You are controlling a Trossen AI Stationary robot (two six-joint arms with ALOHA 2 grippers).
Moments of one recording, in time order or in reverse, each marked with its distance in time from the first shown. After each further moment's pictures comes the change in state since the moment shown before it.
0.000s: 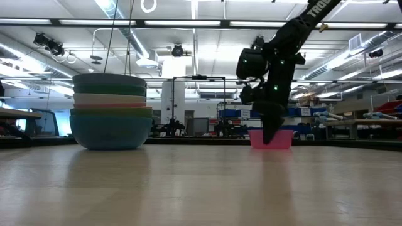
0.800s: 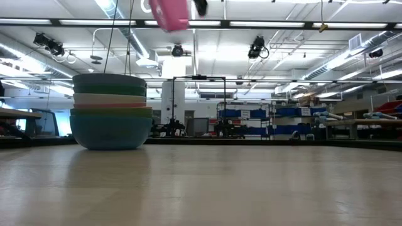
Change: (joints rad) left arm 0.000 -0.001 0.000 0.056 -0.046 0.029; right arm 0.317 -0.017 0.559 0.429 -0.262 -0.091
